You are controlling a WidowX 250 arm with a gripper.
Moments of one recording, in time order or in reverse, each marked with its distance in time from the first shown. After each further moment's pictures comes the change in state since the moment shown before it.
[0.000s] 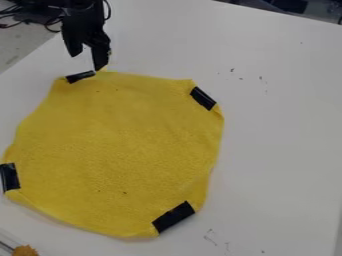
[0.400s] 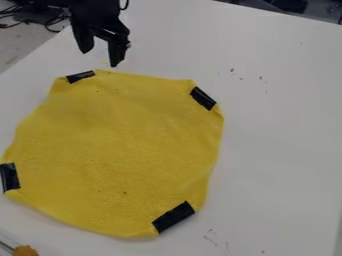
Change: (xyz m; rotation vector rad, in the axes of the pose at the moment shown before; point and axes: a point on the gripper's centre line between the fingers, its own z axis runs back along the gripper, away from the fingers) arm -0.011 -0.048 0.046 -0.003 -0.009 0.052
